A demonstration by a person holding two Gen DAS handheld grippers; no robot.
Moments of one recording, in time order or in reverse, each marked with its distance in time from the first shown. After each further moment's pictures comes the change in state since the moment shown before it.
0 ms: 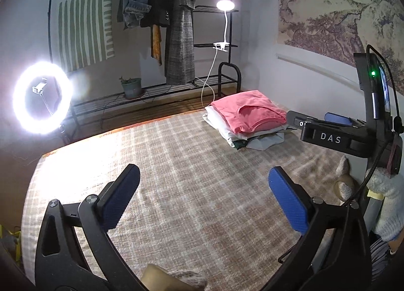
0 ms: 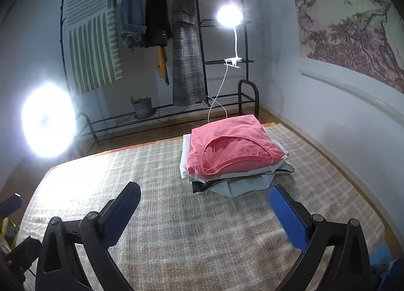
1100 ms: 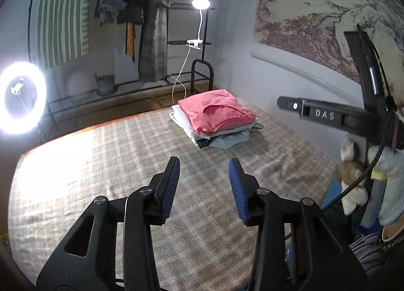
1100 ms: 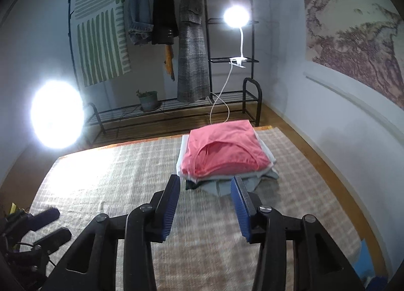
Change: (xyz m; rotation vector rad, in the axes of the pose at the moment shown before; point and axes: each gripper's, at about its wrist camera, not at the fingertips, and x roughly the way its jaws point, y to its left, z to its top) left arm -0.024 -0.031 0.013 0.007 0.024 -0.150; right arm -0.046 -0.026 0.034 -0.055 0.063 0.033
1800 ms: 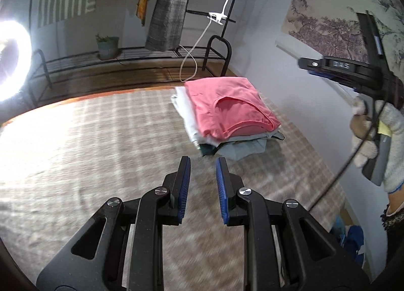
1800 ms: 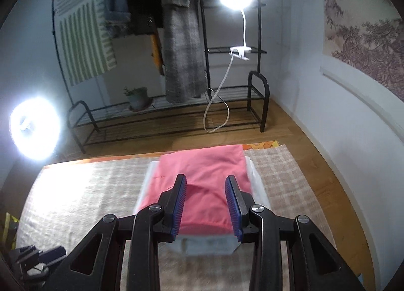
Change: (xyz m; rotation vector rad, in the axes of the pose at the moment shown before) left arm 0.129 0.023 0.044 -0.203 0.151 0.016; right arm 0.150 -0.081 0.119 -0.041 0.069 0.069
